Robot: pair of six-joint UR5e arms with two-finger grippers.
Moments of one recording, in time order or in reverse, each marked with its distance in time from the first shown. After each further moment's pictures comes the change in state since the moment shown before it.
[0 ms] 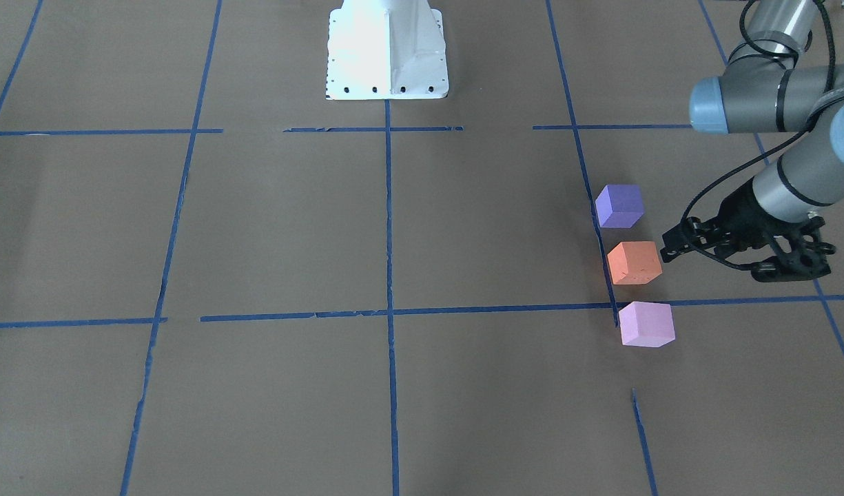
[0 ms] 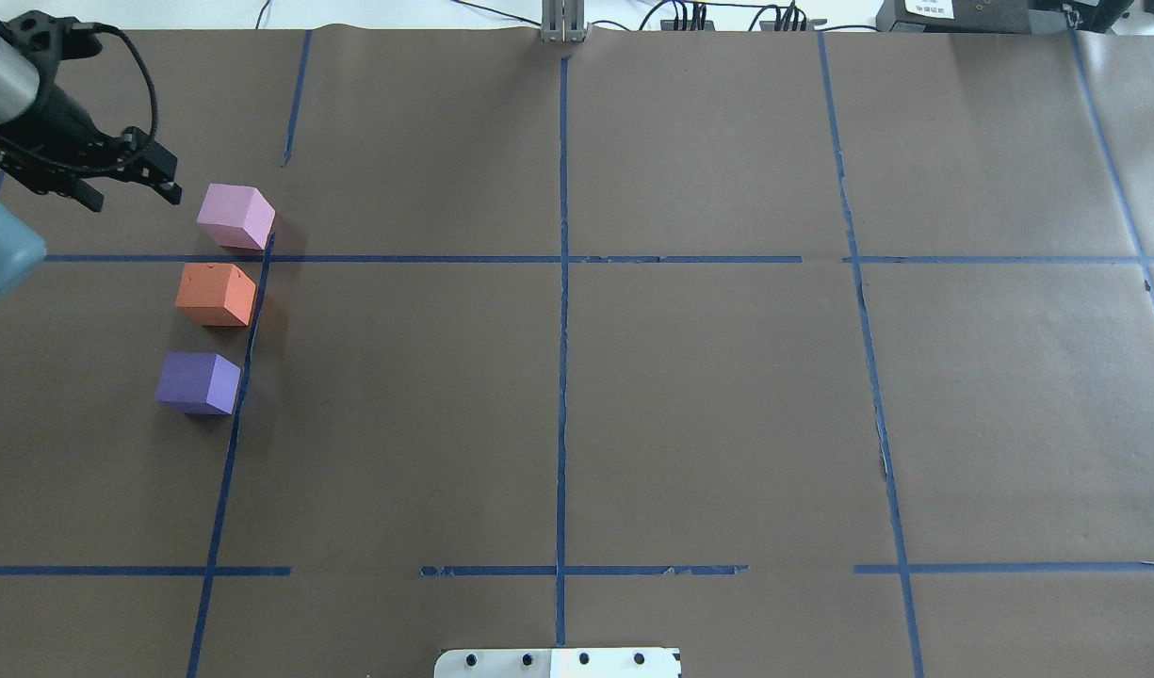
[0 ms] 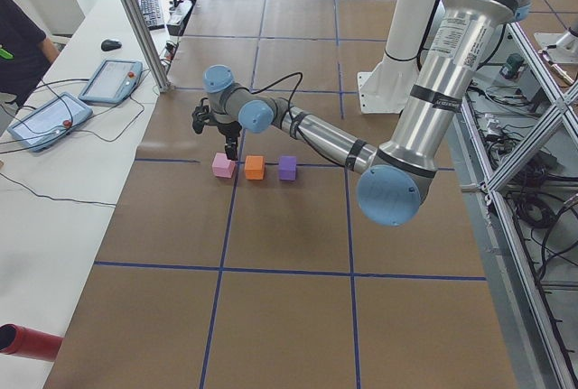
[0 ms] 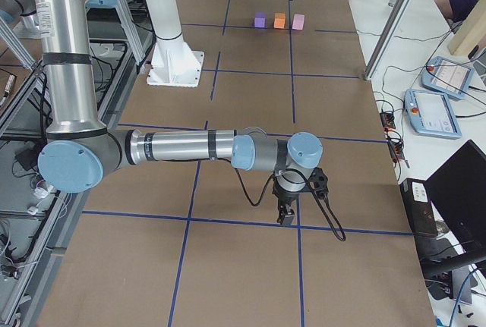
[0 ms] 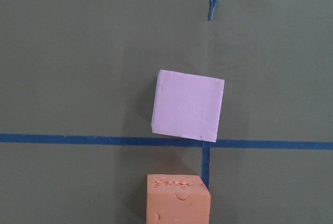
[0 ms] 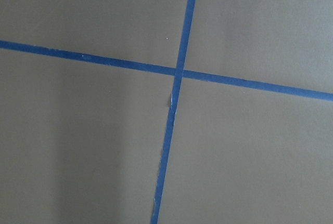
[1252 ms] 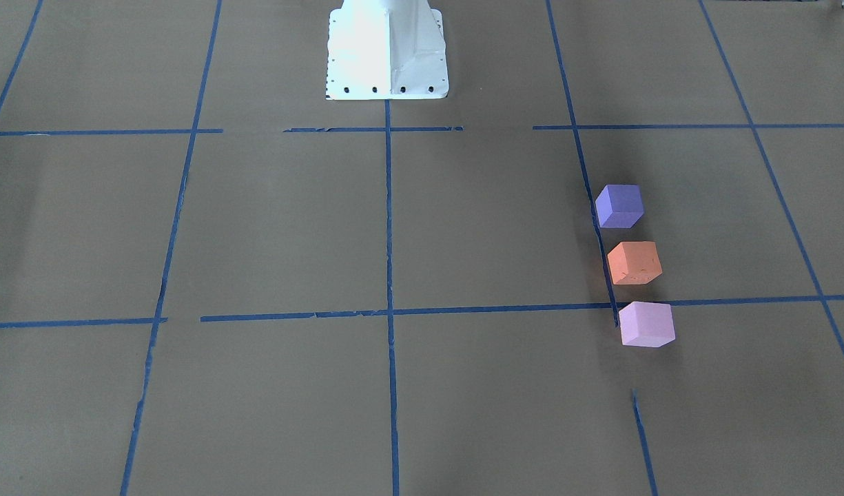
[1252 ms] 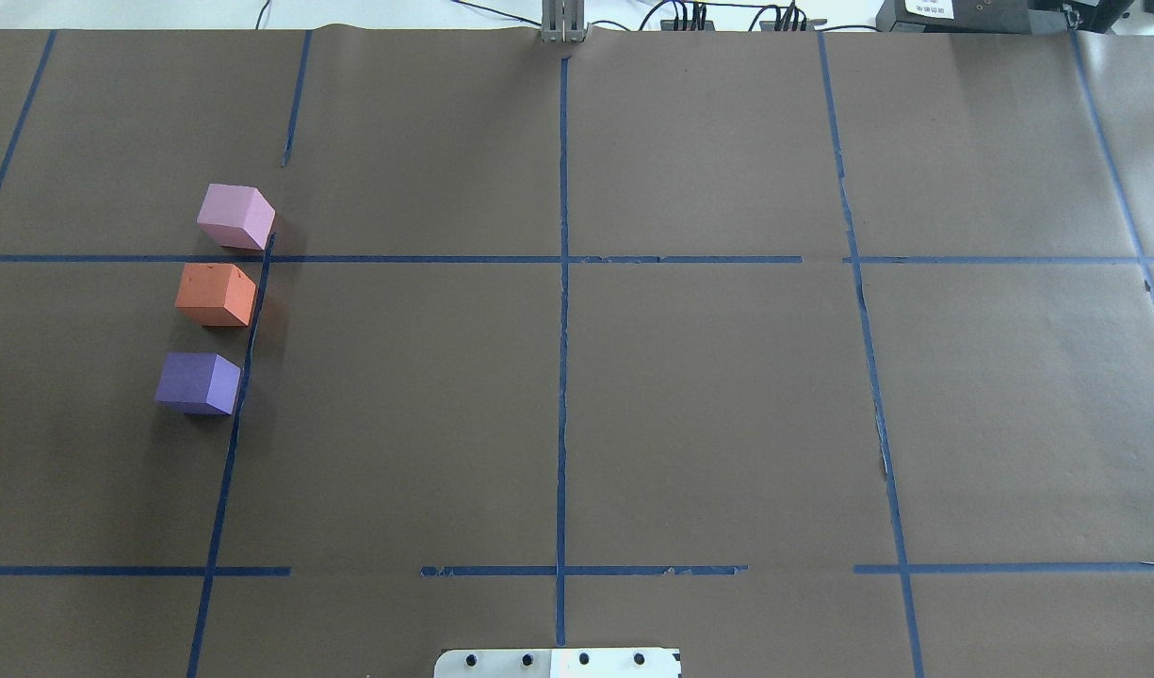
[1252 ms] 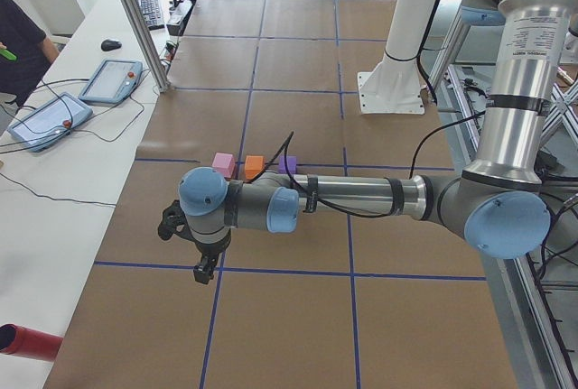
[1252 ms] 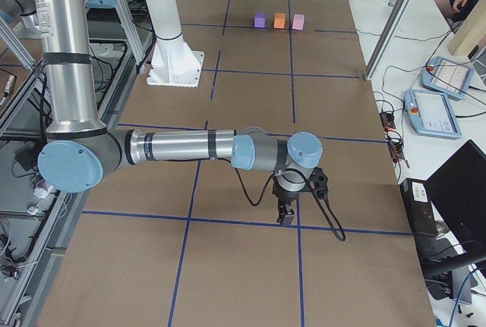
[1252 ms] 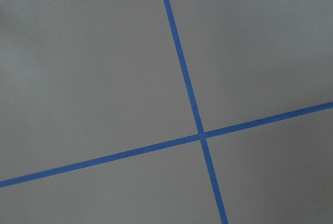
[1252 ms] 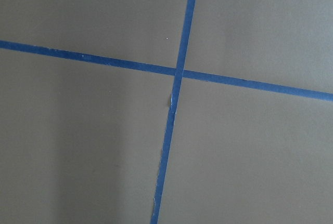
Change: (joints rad) left arm -0.499 0.213 0.169 0.061 -0.038 0.914; right arm 0.000 0.000 0.000 0.000 0.000 0.000
